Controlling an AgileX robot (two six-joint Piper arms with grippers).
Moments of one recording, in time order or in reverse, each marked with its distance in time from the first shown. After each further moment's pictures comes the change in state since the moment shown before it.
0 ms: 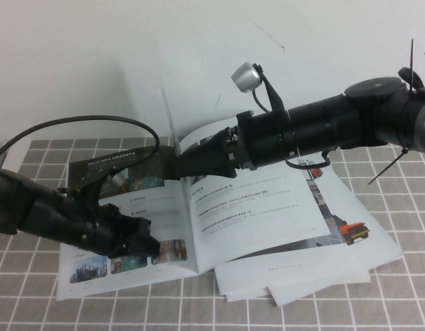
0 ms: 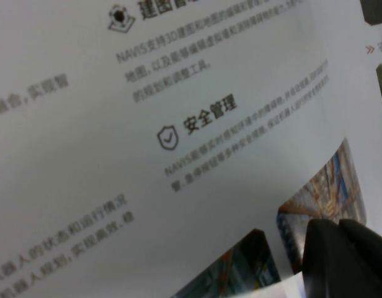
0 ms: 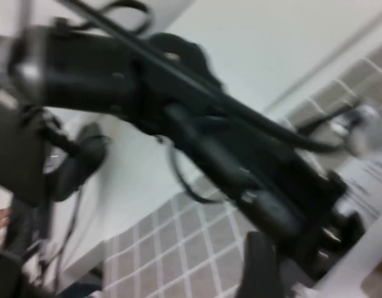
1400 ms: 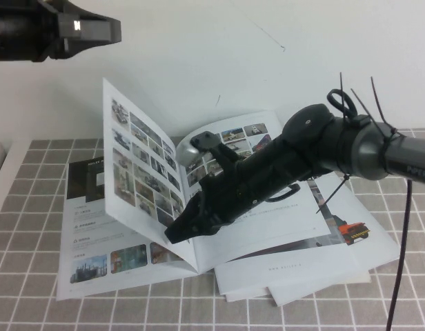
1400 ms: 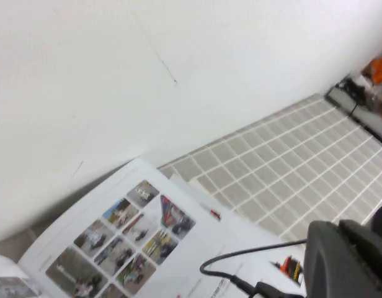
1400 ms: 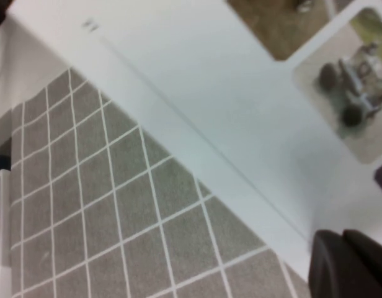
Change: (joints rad) right arm 0.126 0.122 -0.088 -0.365 -0.114 0.183; left arm 0.112 -0.375 -0.477 -0.068 0.236 -0.037
